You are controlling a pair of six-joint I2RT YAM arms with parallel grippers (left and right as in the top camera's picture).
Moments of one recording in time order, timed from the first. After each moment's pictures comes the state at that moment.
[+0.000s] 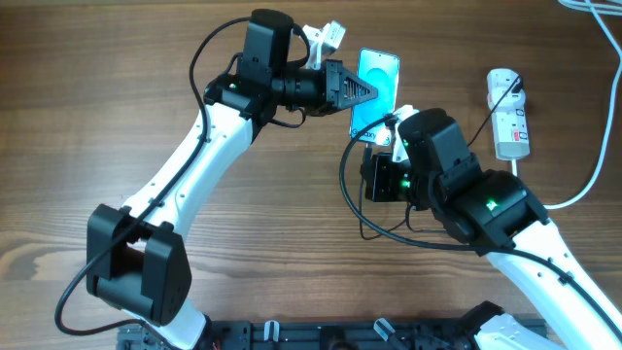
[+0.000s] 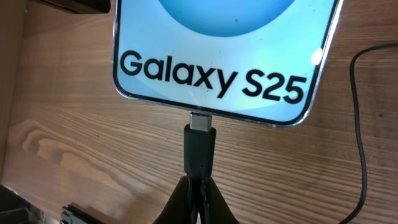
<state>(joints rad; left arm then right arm) -0.41 1.78 1.46 -0.29 0.99 -0.73 0.57 1.19 1.15 -0.84 -0.16 0.59</state>
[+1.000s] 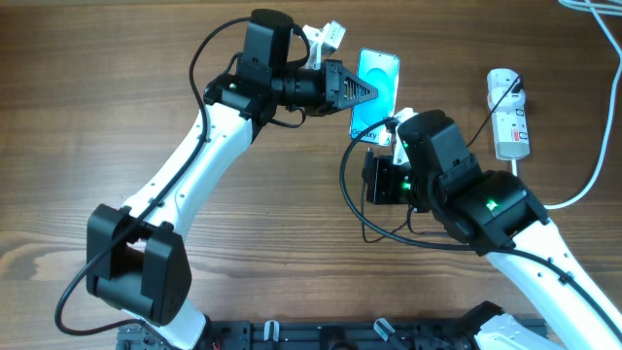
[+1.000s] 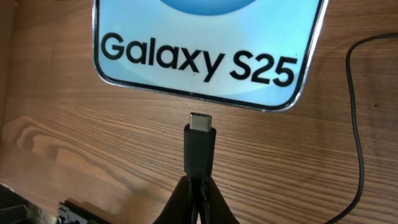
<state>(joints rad) -0.41 1.78 1.46 -0.29 1.00 -0.73 0.57 1.19 1.15 -0.87 -0.16 0.59</state>
